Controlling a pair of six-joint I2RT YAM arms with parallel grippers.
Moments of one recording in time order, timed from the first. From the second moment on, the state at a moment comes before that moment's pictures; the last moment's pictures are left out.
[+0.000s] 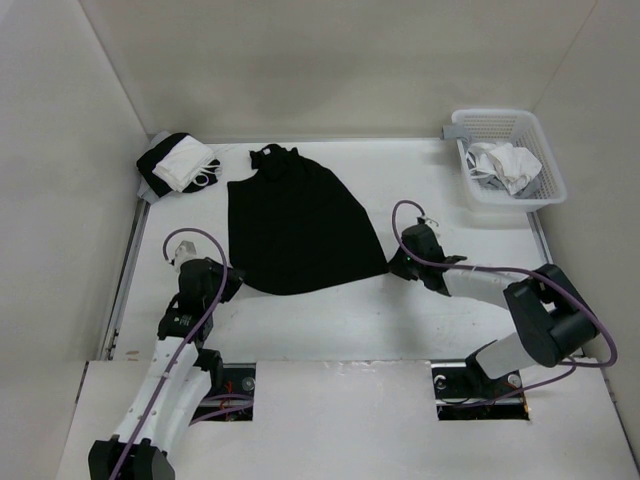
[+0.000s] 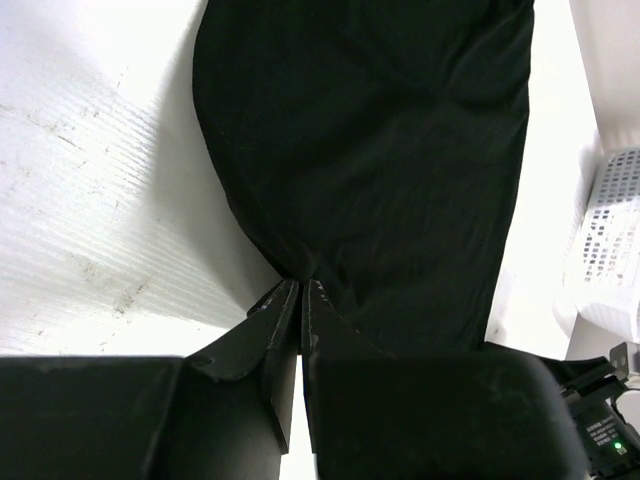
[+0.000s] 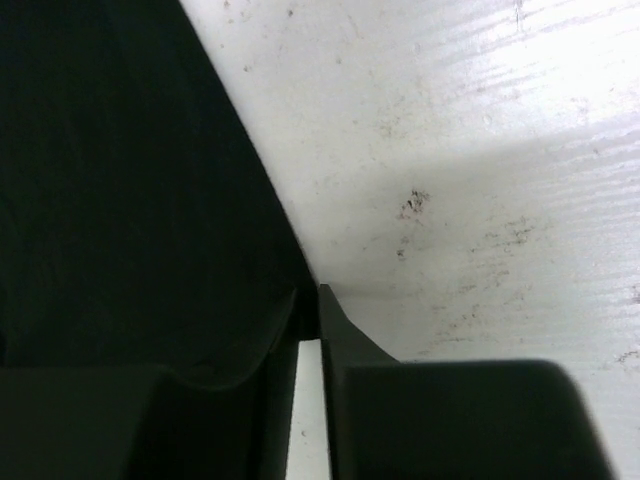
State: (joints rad) left arm -0.11 0.59 0.29 -0.26 0.00 -0.96; right arm 0.50 1.47 0.59 0.07 0.12 0.84
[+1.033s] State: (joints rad) left arm -0.13 0.66 1.42 -0.10 -0.13 -0.96; right arm 1.04 0.80 1.69 -0.31 0.66 0.38
